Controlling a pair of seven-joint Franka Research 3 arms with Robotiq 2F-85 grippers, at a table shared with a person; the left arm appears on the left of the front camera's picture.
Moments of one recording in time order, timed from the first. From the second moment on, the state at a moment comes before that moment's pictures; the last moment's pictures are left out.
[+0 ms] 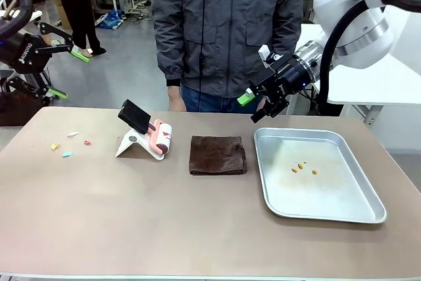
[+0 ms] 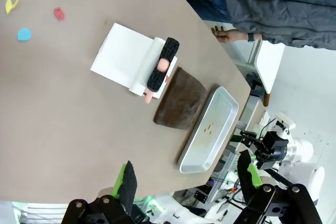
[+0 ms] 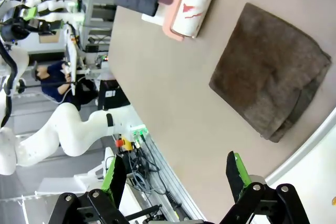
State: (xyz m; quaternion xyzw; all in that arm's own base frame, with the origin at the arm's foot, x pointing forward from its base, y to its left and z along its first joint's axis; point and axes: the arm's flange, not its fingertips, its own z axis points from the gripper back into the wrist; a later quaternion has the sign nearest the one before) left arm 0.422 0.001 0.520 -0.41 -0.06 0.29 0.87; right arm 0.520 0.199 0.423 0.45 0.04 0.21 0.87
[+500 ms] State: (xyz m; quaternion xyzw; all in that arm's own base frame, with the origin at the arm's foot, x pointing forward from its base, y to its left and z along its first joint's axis) left arm 0.441 -0.056 0.457 -0.39 -0.07 0.30 0.87; right arm 0.499 0.249 0.391 0.38 0.01 0.16 0.91
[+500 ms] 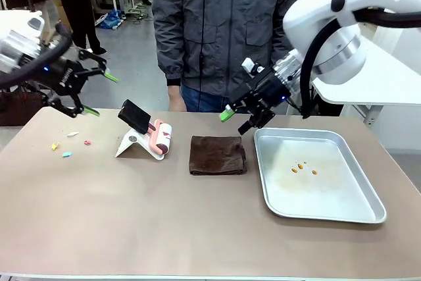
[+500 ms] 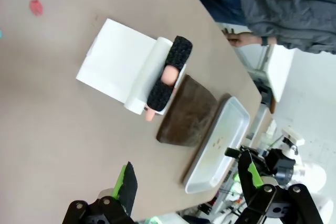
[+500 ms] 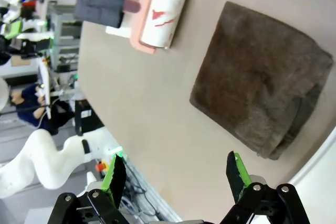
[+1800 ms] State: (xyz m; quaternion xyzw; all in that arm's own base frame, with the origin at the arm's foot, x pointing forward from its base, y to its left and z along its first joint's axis) left arm 0.481 -0.044 0.411 -0.36 -0.15 0.08 0.92; right arm 0.491 0.268 0.357 0.38 0.06 0.14 0.91
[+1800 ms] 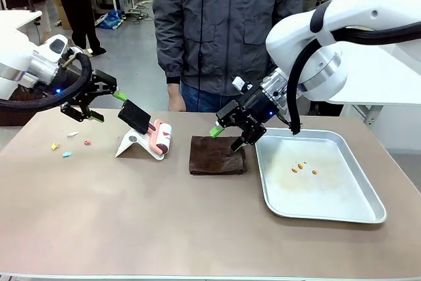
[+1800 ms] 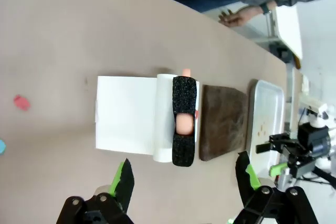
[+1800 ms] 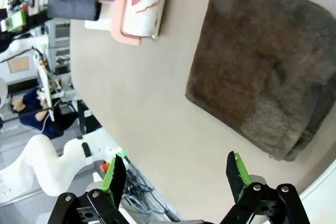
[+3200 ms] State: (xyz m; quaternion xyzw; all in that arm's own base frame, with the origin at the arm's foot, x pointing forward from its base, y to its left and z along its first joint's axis) left arm 0.542 -0.062 0.363 -0.44 -0.08 -0.01 0.89; right arm 0.499 0.290 0.355 0.15 -0.01 -0.04 0.99
